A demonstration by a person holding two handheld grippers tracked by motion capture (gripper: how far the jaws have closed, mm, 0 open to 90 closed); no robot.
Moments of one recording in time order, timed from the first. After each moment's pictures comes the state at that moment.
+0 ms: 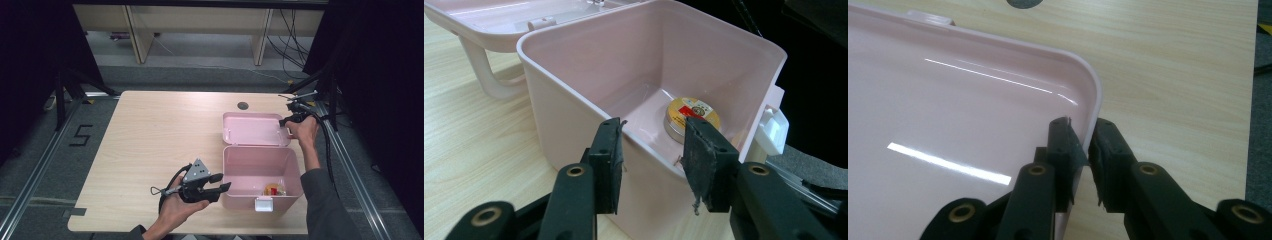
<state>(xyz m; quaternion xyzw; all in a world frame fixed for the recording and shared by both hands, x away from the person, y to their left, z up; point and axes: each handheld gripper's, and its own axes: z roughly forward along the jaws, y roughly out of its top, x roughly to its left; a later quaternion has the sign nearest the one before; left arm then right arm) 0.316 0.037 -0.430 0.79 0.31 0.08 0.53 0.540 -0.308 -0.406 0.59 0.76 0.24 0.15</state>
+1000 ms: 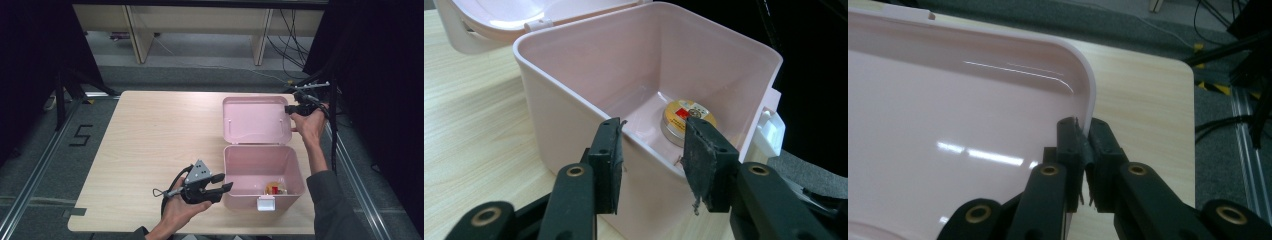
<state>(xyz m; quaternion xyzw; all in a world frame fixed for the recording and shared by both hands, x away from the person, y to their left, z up) 0.314 0.032 -0.432 0.78 0.32 0.08 0.54 0.515 -0.301 -0.351 0.56 0.73 0.31 0.23</state>
